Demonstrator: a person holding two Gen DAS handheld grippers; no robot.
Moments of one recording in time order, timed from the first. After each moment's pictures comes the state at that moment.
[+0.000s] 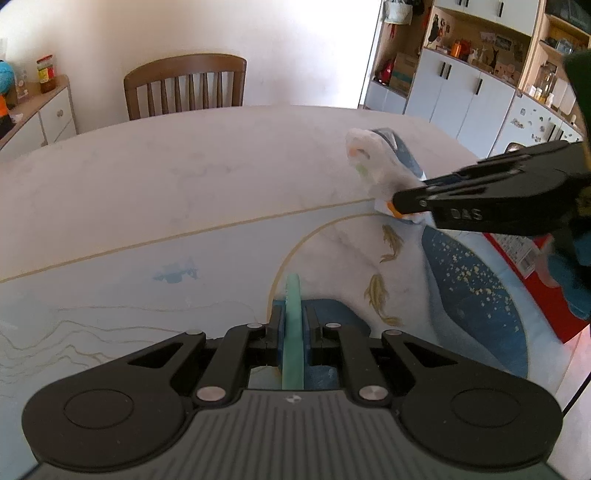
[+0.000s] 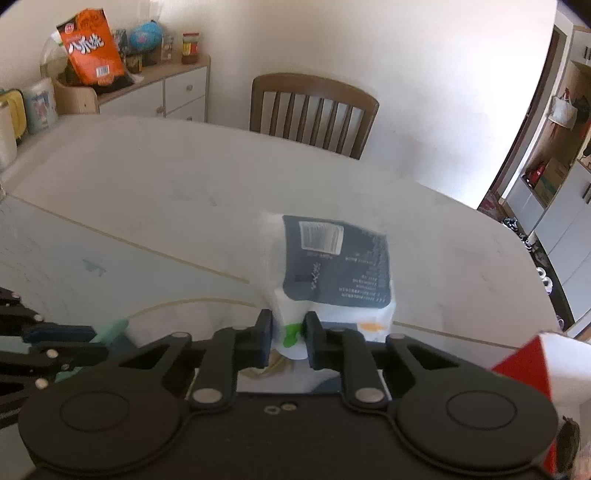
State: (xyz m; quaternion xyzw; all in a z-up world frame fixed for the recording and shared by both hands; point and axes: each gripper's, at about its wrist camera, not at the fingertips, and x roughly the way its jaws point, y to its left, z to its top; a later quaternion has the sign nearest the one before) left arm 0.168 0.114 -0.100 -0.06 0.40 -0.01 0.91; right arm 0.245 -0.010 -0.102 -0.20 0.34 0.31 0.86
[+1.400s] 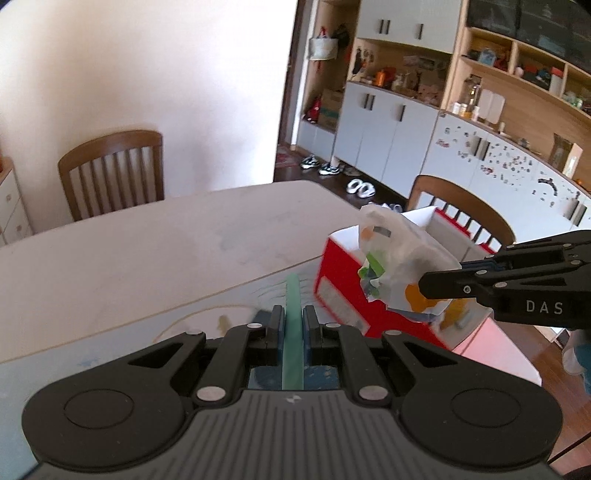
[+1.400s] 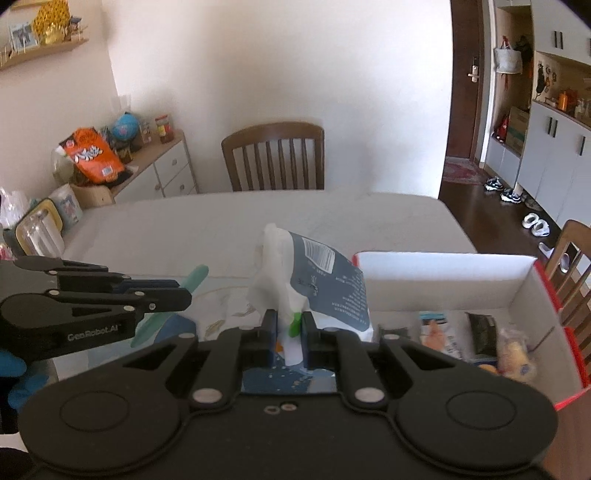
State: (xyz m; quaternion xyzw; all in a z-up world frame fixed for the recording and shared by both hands) left arm 0.151 -0.018 0.038 -0.03 0.33 -0.11 0.94; right arm 0.182 -0.190 0.021 -0.05 0.35 0.30 0.89
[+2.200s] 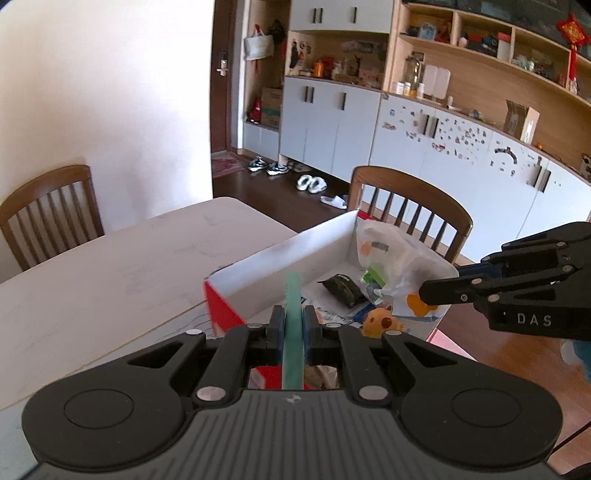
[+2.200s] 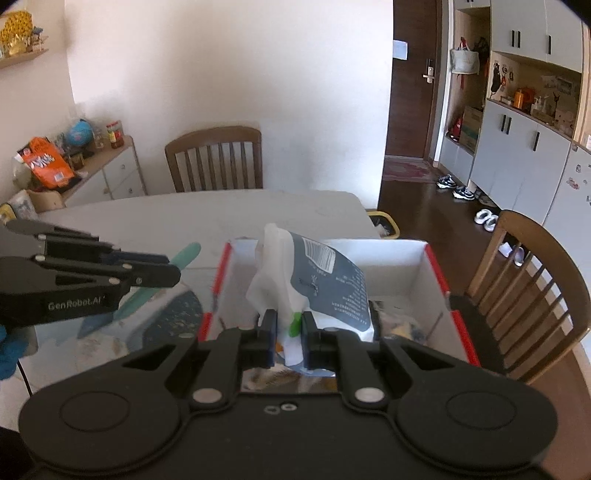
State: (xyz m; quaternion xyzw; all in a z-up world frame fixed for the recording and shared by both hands) left arm 0.201 -0.144 0.043 0.03 0.33 -0.18 0.93; right arm 0.205 -0.307 0.014 -0.07 0.35 0.24 0.90
